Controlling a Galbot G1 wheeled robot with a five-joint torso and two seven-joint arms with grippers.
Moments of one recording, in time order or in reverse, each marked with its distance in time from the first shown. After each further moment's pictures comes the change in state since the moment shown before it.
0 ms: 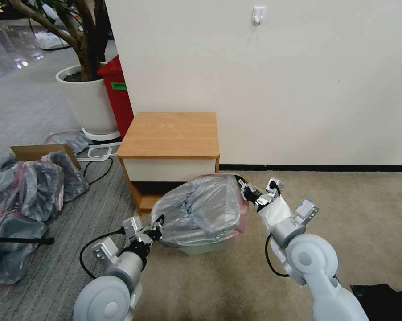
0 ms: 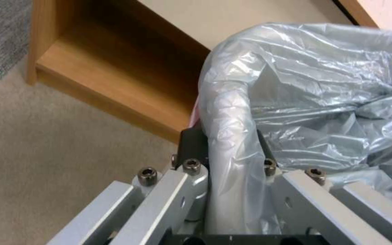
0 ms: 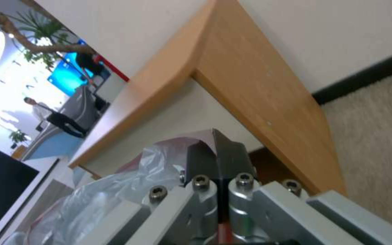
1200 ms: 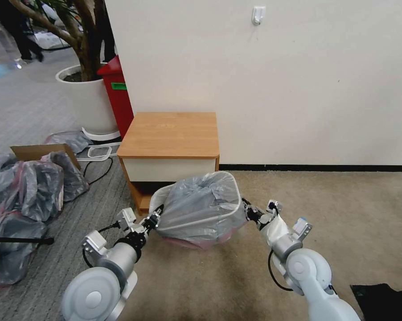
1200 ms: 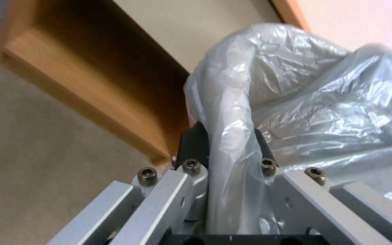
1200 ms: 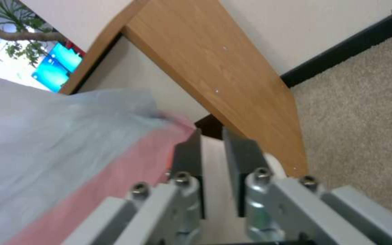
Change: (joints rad) left arm -0.038 -0.004 -0.067 -0.005 -0.226 -0.026 -0.026; right arm -0.087 -0.005 0.028 -0.128 -0.075 0.098 -0.158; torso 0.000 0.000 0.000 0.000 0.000
